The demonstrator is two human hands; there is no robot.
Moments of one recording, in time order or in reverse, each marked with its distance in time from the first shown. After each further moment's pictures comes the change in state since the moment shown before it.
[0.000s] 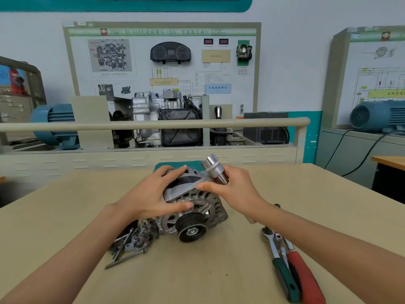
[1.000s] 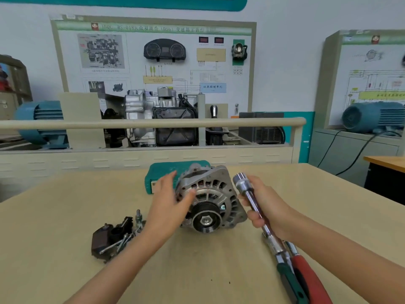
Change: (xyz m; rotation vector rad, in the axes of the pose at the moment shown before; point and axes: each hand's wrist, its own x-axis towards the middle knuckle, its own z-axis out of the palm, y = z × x) left_hand 0.003 0.046 0.042 -0.539 0.335 -0.451; right_hand -0.023 0.009 -0.028 0.395 0.073 0.769
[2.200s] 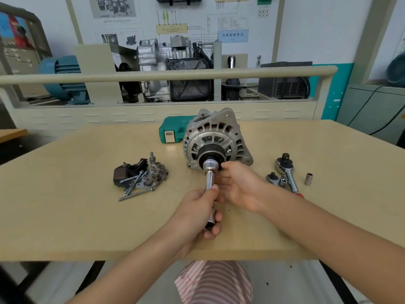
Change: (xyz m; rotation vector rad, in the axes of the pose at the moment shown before) left_hand -0.121 0.044 0.021 -0.647 -0.339 -0.640; right_hand -0.029 0.041 0.056 0.335 -0.233 0.298
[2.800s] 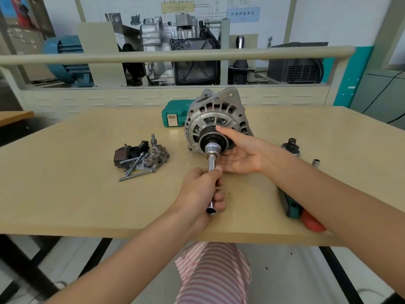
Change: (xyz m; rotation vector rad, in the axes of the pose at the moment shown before) left_hand 0.014 -0.005 0.015 -0.264 0.166 -0.009; right_hand 0.036 -0.024 -0.022 0.035 -0.164 0.198
